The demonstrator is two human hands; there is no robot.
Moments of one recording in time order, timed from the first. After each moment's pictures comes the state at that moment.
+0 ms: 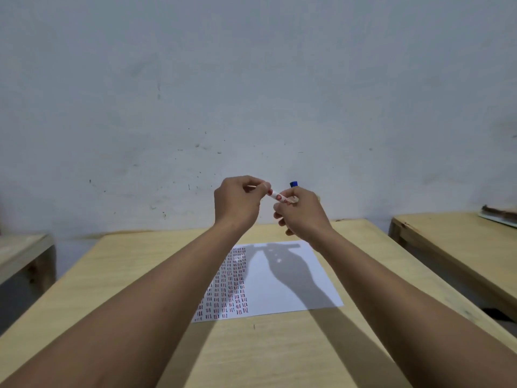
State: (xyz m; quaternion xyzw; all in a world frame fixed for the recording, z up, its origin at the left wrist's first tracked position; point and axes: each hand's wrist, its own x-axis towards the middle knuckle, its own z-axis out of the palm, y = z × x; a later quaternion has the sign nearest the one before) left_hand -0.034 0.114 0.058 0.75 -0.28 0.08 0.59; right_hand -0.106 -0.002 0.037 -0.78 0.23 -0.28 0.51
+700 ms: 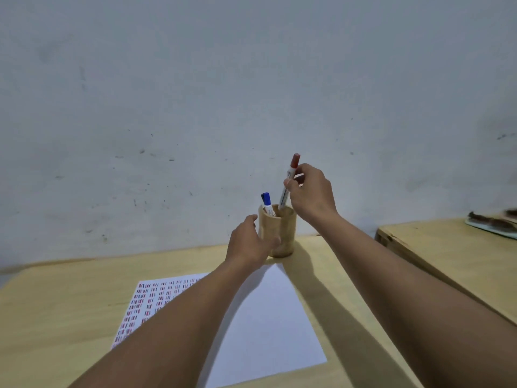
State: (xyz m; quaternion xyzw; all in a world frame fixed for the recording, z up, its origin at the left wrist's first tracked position) left_hand 0.008 -0.013 -0.022 0.83 -0.30 -0.06 0.47; right_hand -0.064 -0.125 0.057 -0.81 0.26 -0.40 0.34
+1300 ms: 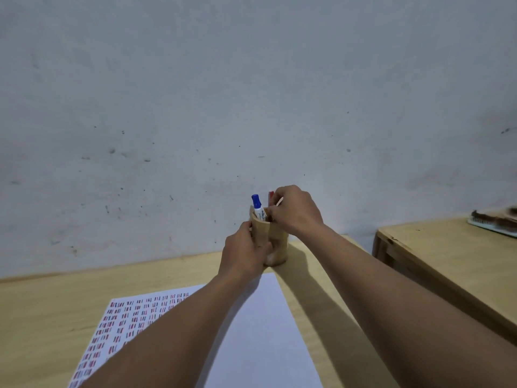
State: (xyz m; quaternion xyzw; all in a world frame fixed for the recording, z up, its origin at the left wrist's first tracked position) left_hand 0.028 -0.041 -0.049 0.80 -0.32 -0.04 0.50; right_hand -0.029 -0.154 0.023 -0.88 0.30 -0.27 0.25
